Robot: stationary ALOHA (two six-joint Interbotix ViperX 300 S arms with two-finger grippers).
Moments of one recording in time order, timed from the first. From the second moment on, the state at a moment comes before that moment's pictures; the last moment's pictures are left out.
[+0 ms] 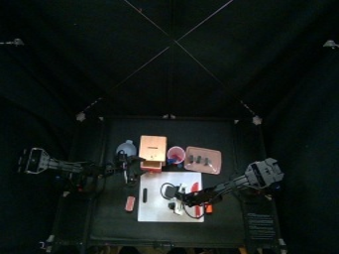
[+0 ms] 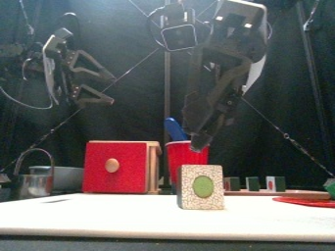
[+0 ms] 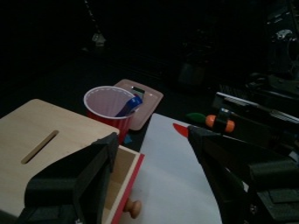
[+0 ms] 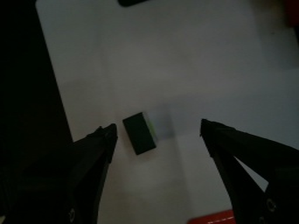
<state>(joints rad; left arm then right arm) 0.02 -0.45 1.21 -0.35 -0.71 0.03 0.29 0.15 0.41 -0.30 0.50 0.70</state>
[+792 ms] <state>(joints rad) 0.02 -0.45 1.23 -0.36 -0.71 0.03 0.24 0.31 0.27 -0.13 0.69 0.47</state>
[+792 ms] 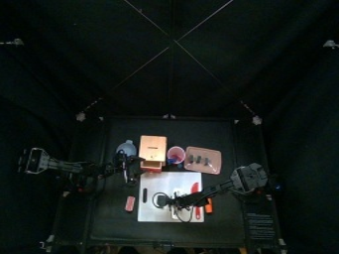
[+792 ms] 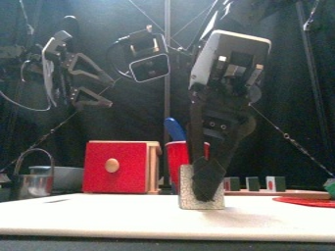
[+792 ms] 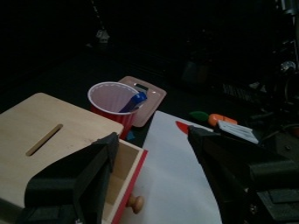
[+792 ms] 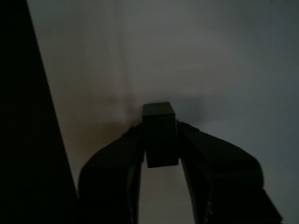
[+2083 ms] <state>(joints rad) 0.02 -0.45 1.24 -0.30 -0.71 0.03 -0.49 -0.33 1.02 -0.30 0.63 1.16</state>
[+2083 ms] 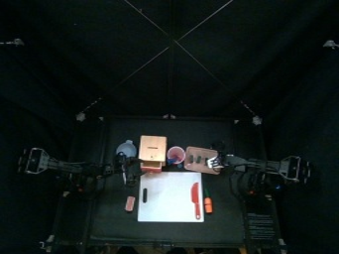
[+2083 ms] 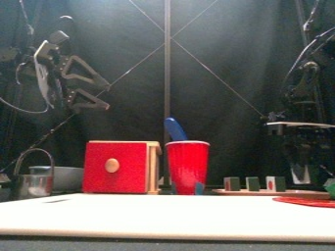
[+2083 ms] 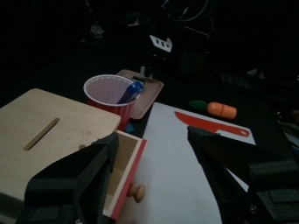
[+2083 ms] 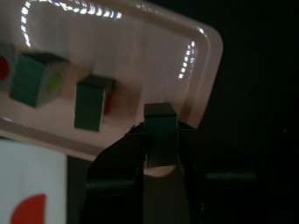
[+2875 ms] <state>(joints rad) 0.02 -0.46 1.22 -0.30 -0.71 0.03 -0.44 -0.47 1.02 -0.29 0.63 1.16</state>
